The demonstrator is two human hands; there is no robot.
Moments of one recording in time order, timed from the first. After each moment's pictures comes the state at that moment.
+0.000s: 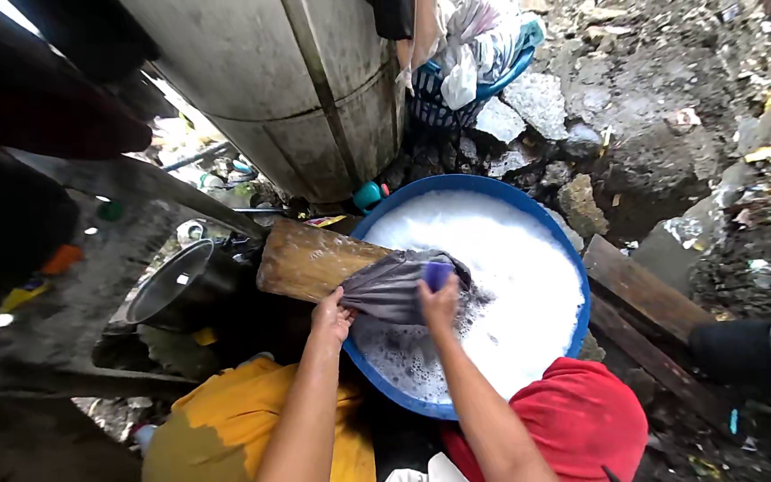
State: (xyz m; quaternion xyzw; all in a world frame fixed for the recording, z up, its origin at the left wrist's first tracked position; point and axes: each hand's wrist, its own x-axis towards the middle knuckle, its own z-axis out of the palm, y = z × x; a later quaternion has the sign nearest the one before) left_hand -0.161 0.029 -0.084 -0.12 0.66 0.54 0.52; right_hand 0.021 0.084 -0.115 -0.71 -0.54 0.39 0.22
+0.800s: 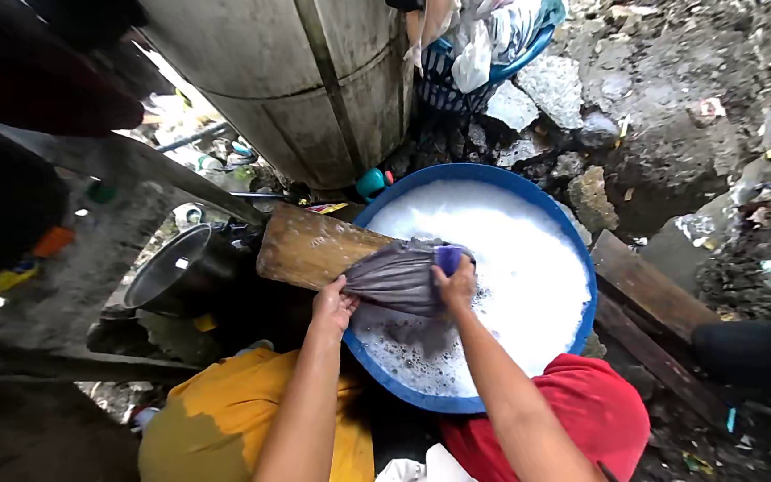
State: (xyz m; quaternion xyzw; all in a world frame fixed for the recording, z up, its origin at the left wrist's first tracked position) left_hand -0.158 0.035 -0.085 -0.14 0.67 0.52 0.51; right_hand 0.062 0.127 -0.143 -0.70 -0.62 0.32 0.18
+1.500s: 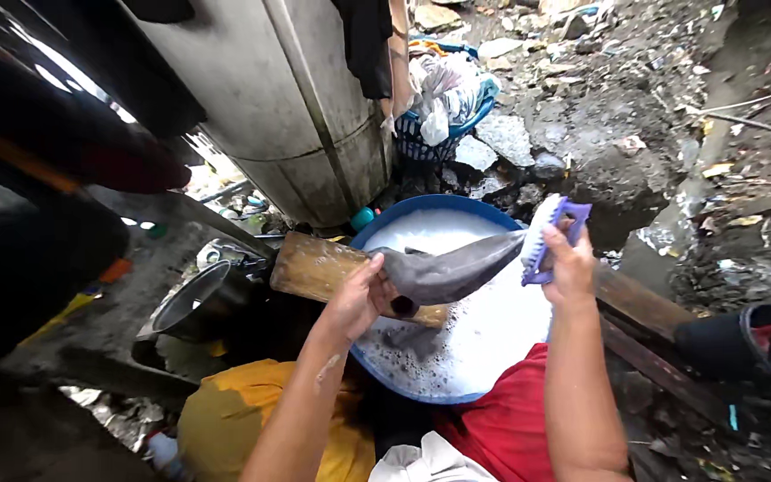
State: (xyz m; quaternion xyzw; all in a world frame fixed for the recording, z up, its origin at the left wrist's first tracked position) left_hand -0.106 -0.003 0.075 0.26 0.40 0.58 0.66; right_hand 0.188 0.109 0.065 -0.46 -0.47 0.47 0.59
